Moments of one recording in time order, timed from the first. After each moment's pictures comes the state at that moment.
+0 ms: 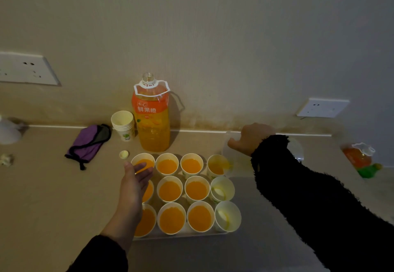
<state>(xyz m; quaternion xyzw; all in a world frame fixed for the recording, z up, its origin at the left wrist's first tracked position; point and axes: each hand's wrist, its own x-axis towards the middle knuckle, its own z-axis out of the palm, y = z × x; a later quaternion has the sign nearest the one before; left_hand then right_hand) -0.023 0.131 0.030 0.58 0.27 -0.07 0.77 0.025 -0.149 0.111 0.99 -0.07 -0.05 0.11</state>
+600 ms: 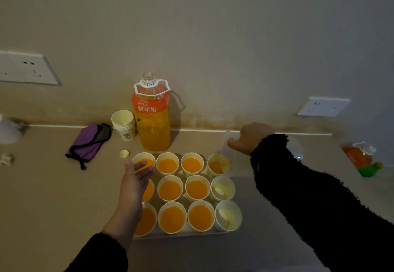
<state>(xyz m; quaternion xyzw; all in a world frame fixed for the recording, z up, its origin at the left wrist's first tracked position) -0.021 0.131 0.032 0.59 0.27 -0.07 0.76 0.026 -0.147 0.109 0.99 -0.06 -0.05 0.11</state>
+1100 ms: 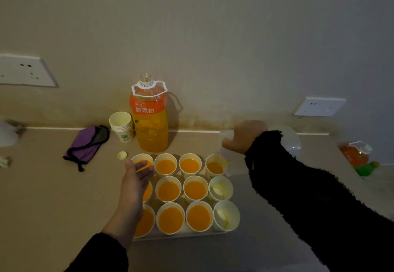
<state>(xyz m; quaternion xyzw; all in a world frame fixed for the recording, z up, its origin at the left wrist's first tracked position) -0.021 0.127 0.031 0.59 0.25 -0.06 0.77 0.028 -0.138 0.116 0.99 -0.01 -0.03 0.17</state>
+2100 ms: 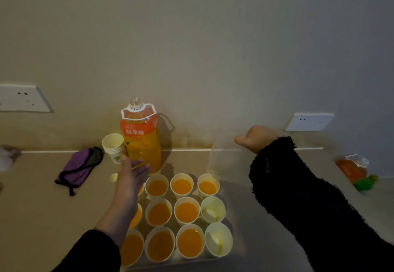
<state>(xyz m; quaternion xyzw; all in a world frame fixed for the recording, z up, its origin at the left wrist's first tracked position) 0.014 0.103 0.073 0.59 0.19 -0.04 0.78 0.040 -0.208 0.144 0.99 -0.11 -0.06 -0.09</state>
